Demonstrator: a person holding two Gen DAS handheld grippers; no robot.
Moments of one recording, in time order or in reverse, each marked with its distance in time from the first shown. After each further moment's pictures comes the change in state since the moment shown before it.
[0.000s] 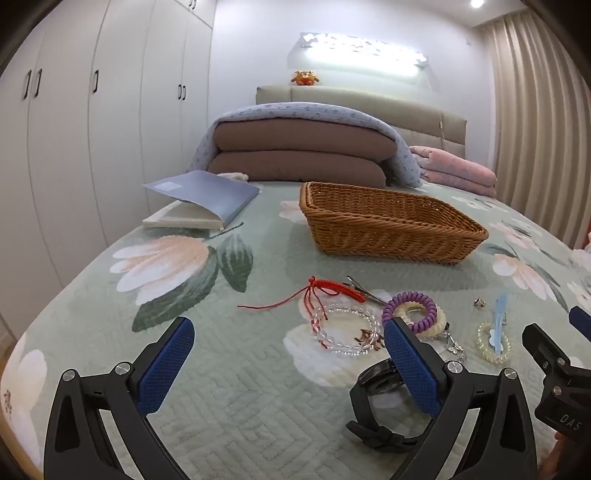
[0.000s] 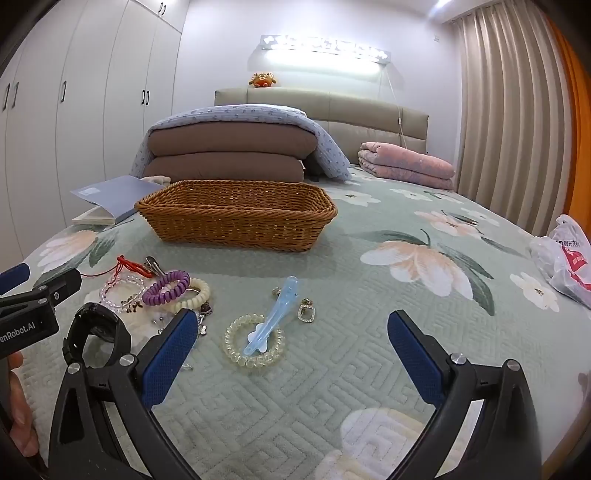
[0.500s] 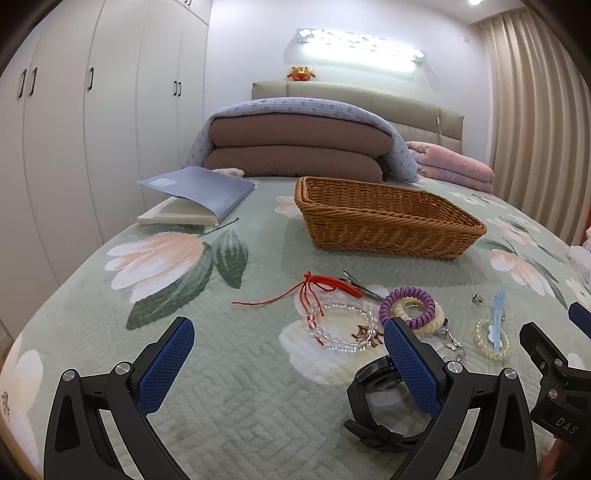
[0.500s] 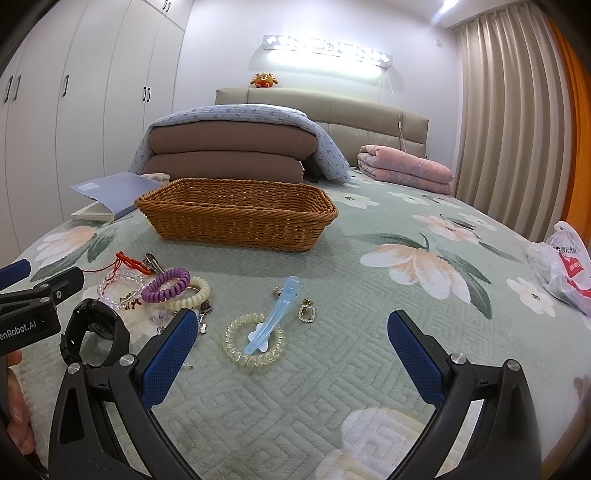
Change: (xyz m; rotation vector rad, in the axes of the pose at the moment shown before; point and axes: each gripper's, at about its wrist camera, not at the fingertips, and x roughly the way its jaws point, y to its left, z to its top) left arm 0.004 -0.005 -0.002 0.007 0.015 -0.011; right arm -0.002 0.004 0.000 -0.022 -0.006 -0.013
